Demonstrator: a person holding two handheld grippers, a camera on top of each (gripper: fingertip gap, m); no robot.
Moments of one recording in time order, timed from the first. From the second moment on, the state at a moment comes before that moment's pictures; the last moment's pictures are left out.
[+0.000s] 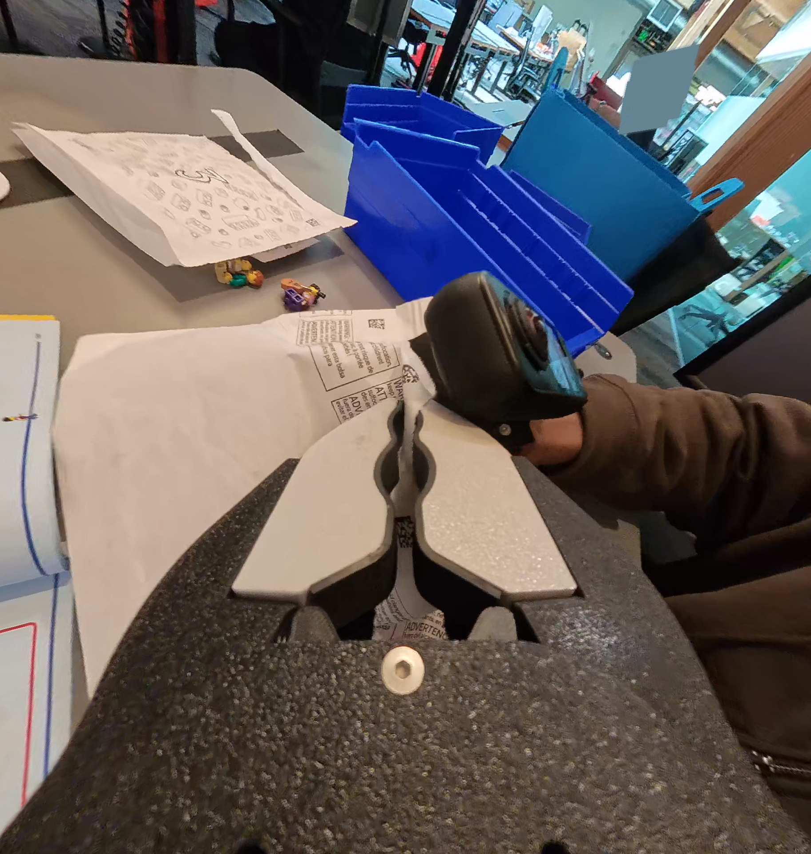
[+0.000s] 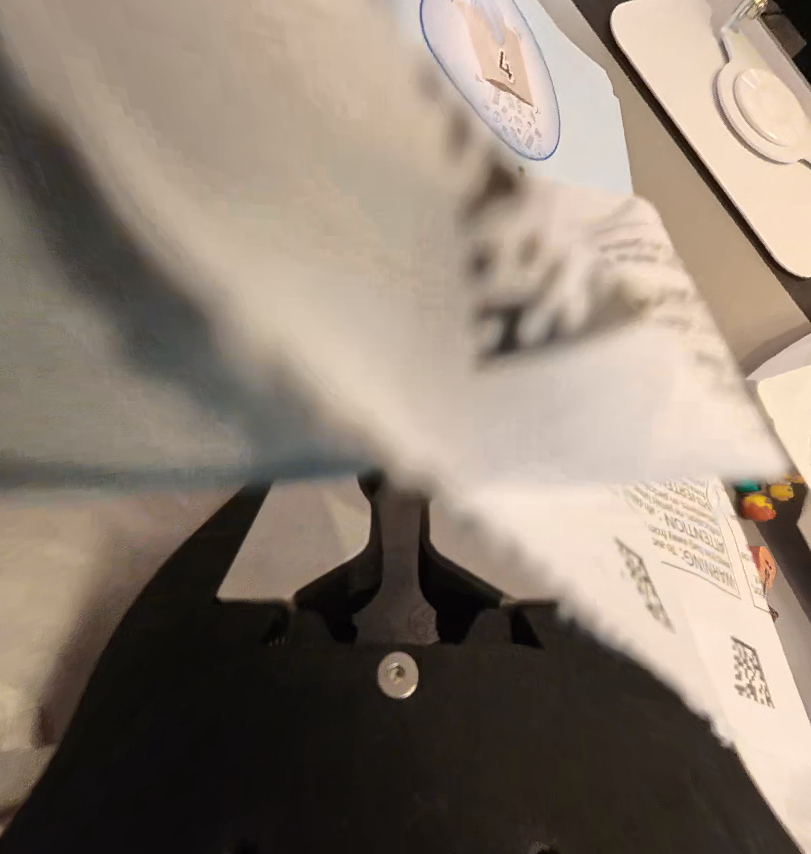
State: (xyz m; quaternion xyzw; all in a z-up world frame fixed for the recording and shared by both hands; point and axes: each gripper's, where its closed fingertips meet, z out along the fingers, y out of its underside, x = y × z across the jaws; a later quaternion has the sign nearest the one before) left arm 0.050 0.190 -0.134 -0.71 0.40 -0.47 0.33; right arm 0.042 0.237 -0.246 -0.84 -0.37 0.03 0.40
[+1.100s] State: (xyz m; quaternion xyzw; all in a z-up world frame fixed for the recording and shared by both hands) left arm 0.047 0.193 -0.129 -0.70 0.43 -0.43 0.39; right arm 0.035 0.220 -0.244 -0.80 -0.45 0.07 0.40
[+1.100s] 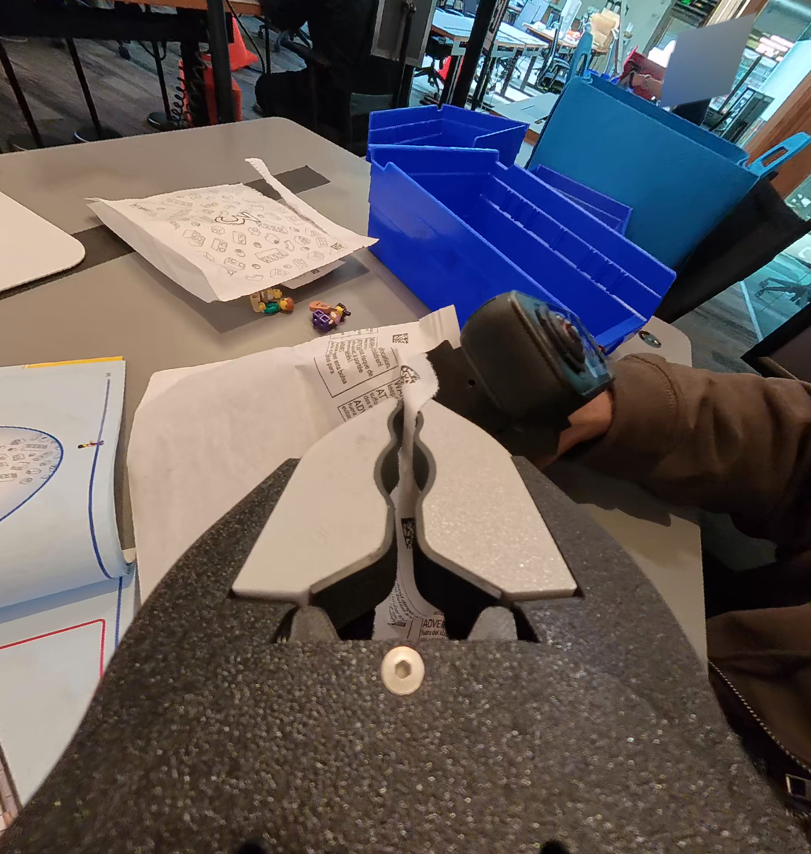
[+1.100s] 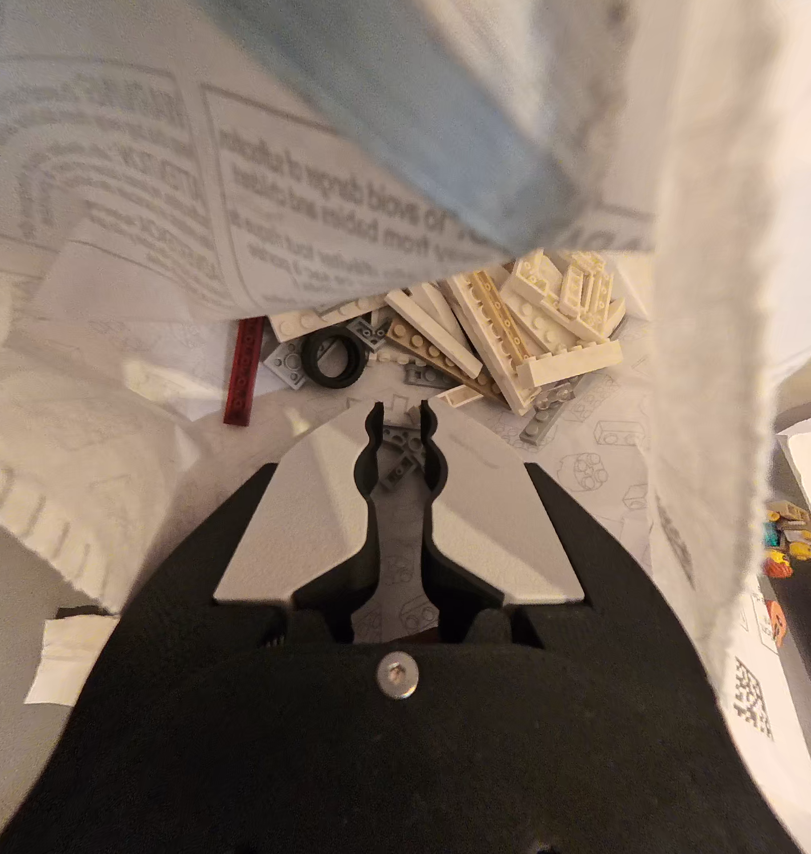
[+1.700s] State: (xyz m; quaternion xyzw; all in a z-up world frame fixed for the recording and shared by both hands) left arm 0.045 0.196 -0.127 -0.70 0.42 -0.42 0.40; right arm 0.038 0.224 -0.244 -0.81 -0.42 0.08 0.40
